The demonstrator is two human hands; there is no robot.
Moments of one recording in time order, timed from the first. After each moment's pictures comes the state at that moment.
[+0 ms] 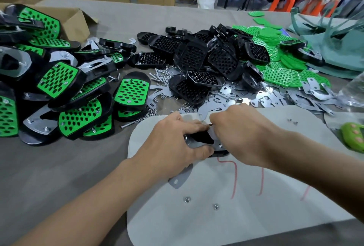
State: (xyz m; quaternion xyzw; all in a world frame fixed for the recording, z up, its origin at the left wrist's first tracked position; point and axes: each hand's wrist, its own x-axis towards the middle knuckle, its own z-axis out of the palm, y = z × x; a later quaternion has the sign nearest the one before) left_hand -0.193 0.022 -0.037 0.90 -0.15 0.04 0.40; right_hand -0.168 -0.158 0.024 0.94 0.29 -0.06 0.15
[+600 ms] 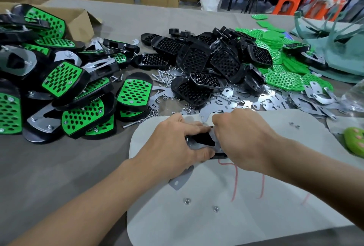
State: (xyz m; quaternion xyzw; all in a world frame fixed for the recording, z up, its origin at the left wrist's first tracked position) left_hand -0.194 0.022 -0.035 0.91 -0.17 0.05 0.38; right_hand -0.175 -0.156 0.018 0.96 0.24 -0.04 0.11
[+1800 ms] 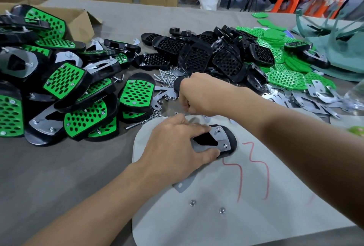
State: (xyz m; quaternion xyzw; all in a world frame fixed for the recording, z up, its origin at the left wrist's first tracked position) left_hand -0.196 0.019 -0.042 0.93 -0.15 0.15 0.31; right_hand -0.086 -0.091 0.032 0.94 0.33 -0.06 0.05
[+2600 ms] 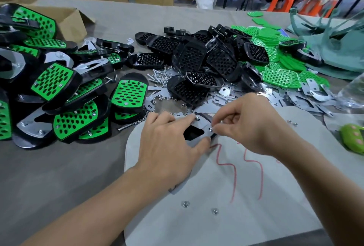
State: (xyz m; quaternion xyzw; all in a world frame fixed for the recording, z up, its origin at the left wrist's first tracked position) left_hand -0.194 0.004 -0.042 0.93 -0.10 0.26 0.26; right_hand -0.159 -0.182 0.013 0.95 0.15 0.00 -0.28
